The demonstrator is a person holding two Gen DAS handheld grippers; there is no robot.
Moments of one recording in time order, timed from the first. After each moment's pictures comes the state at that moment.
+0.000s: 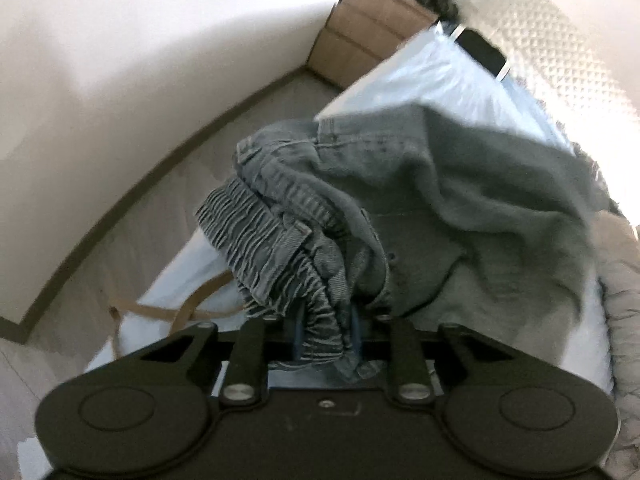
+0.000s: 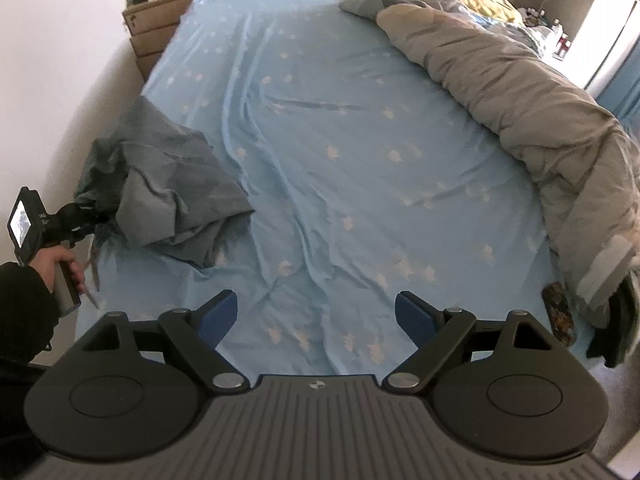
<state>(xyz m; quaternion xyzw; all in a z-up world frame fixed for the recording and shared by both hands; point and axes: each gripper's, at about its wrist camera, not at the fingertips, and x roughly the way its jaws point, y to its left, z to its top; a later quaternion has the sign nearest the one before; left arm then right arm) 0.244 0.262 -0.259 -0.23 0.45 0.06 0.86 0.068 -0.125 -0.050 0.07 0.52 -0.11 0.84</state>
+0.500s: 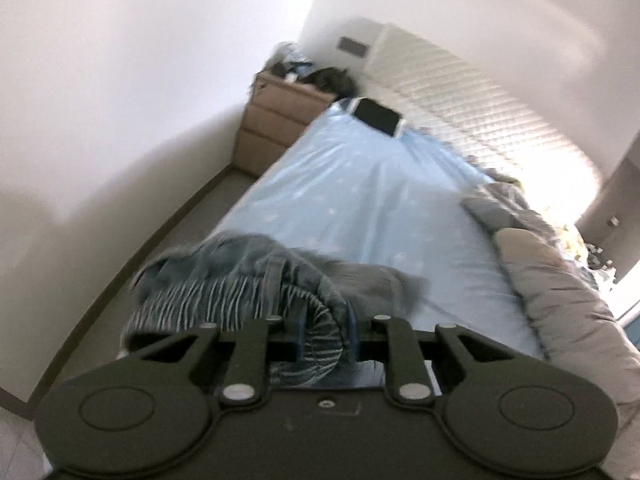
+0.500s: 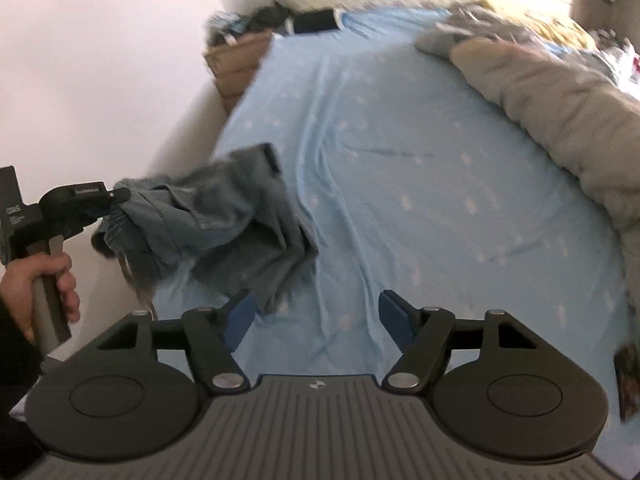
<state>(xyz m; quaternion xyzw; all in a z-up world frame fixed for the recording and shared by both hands) 0.129 0.124 -0.073 -0.16 0.36 -0.02 0.92 0.083 -0.184 -0.056 0.12 0.44 0.04 0.89</state>
